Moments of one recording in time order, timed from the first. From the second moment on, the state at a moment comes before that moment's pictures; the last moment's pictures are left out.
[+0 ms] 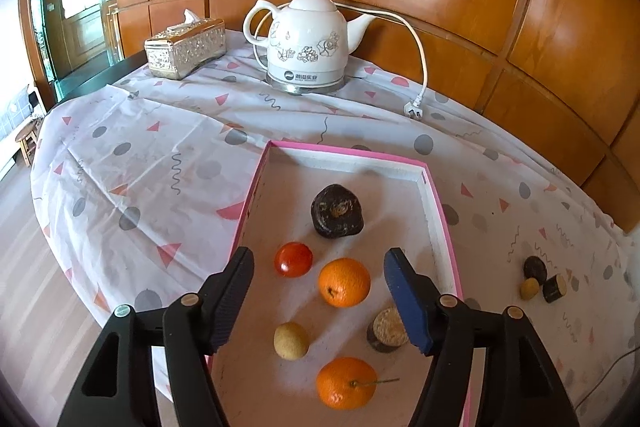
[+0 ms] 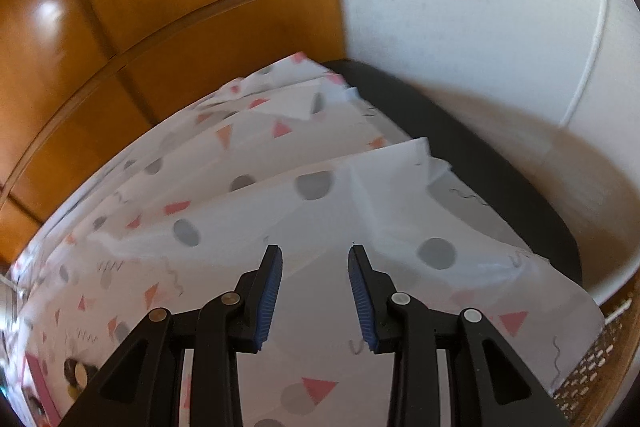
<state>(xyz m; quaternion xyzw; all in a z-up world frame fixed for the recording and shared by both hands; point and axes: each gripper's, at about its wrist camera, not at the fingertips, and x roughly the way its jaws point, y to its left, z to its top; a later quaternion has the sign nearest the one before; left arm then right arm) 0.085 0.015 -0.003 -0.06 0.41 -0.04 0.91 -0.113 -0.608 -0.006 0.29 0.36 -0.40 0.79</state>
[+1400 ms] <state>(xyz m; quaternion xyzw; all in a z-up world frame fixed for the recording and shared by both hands) 0.038 0.035 -0.011 -0.03 0.40 -0.06 0.91 0.052 -0.357 -0.036 0.01 0.52 0.05 0.86</state>
